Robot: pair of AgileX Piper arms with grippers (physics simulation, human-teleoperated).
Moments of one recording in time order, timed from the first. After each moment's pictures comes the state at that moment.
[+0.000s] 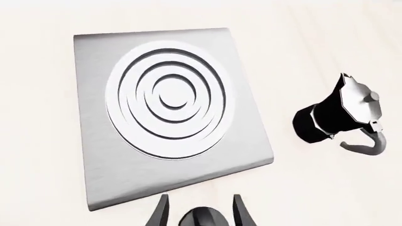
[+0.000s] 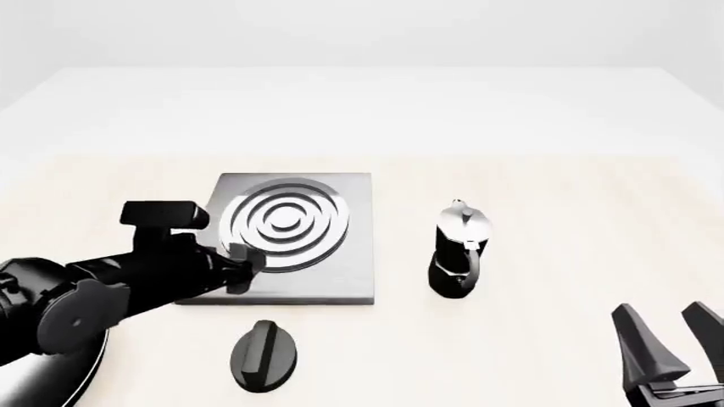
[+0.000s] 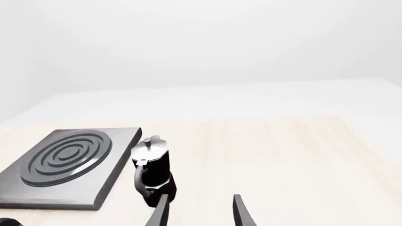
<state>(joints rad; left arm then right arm) -0.43 1.19 -0.57 0.12 -0.28 0.09 0.00 0.00 0.05 0.09</state>
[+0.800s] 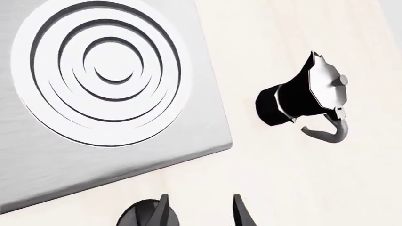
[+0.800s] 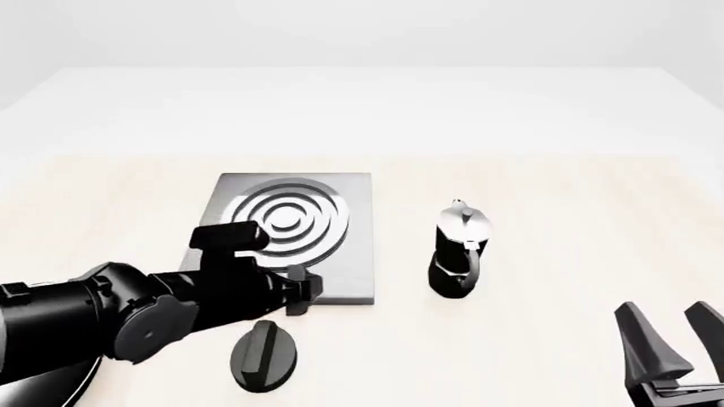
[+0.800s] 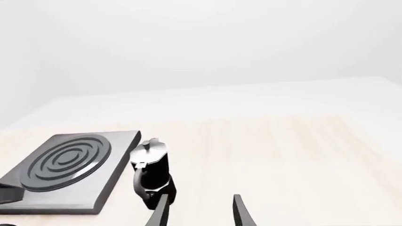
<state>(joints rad) -0.64 1.36 -0.60 0.06 -0.52 0.07 0.00 0.00 0.04 0.10</state>
